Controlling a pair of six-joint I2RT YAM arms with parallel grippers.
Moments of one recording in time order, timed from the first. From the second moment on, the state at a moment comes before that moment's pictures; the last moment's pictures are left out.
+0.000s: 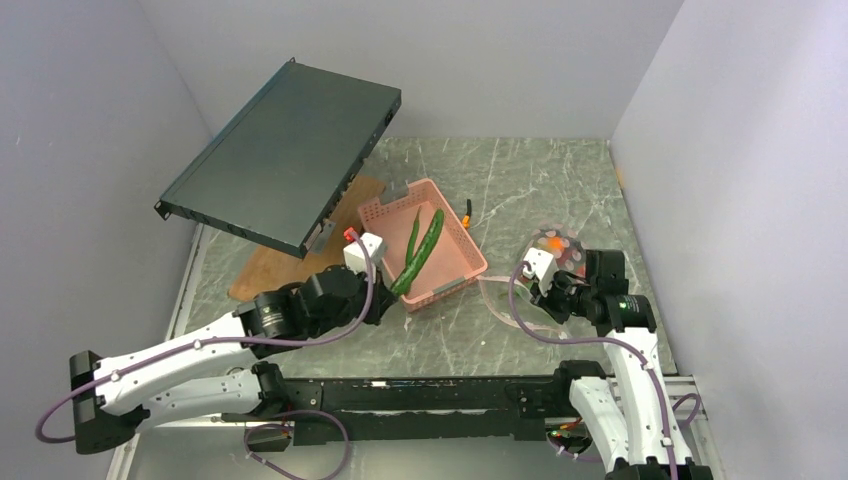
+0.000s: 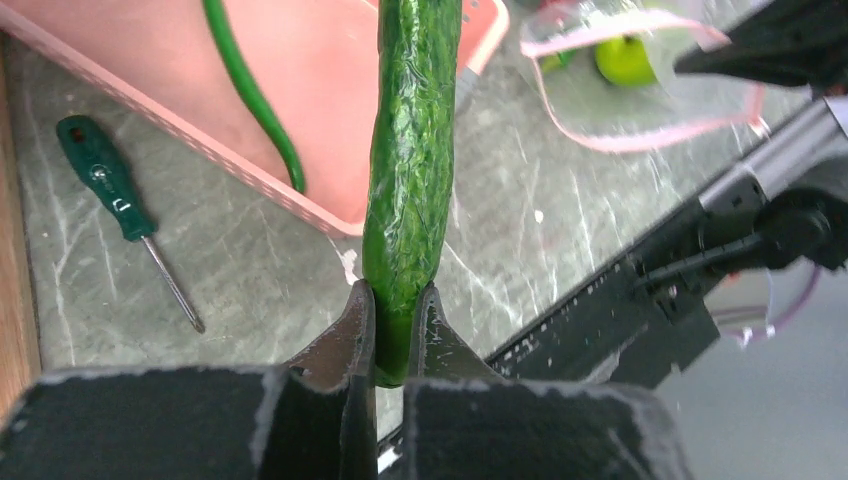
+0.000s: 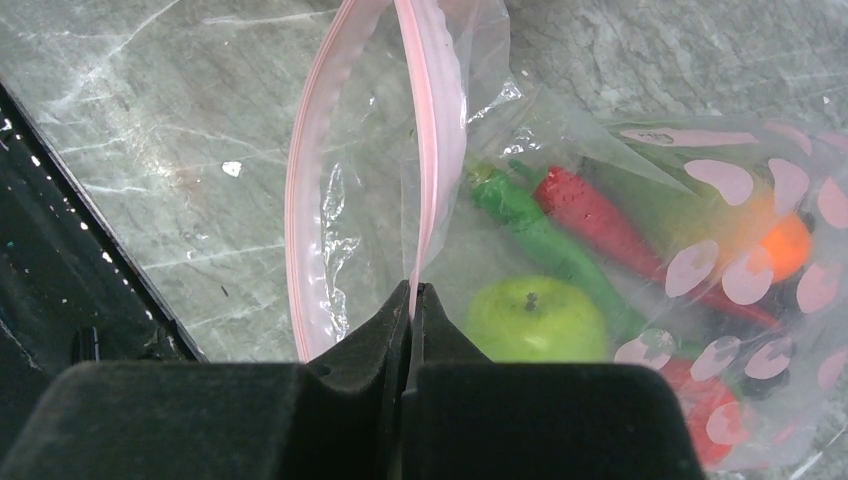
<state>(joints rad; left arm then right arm) -1.12 0.84 0.79 -0.44 -0.26 -0.54 -0.03 0.69 0.65 -0.93 -0.61 -0.91</state>
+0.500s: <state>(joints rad) -1.08 1.29 1.07 -0.53 -0.53 -0.74 -0.04 0.70 0.65 -0.93 -0.61 -0.91</state>
